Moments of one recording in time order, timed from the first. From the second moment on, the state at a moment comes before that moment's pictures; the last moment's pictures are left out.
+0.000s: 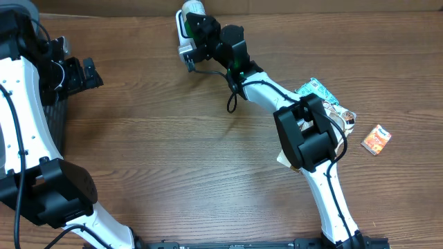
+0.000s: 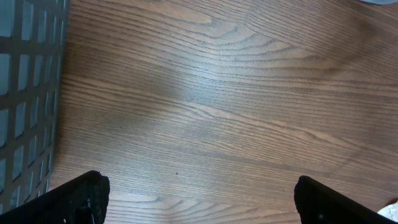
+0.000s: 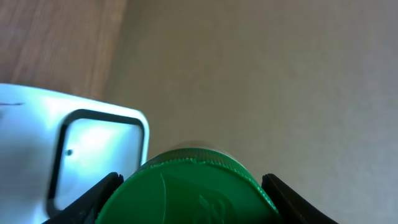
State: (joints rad) left arm 0.37 1.92 2.02 -1.45 0.22 0.03; right arm 0.49 2.51 1.88 0.53 -0.20 -1.65
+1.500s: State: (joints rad) left arm 0.37 1.92 2.02 -1.45 0.22 0.03; right arm 0.53 2.06 1.88 -0.08 -0.33 -0.56
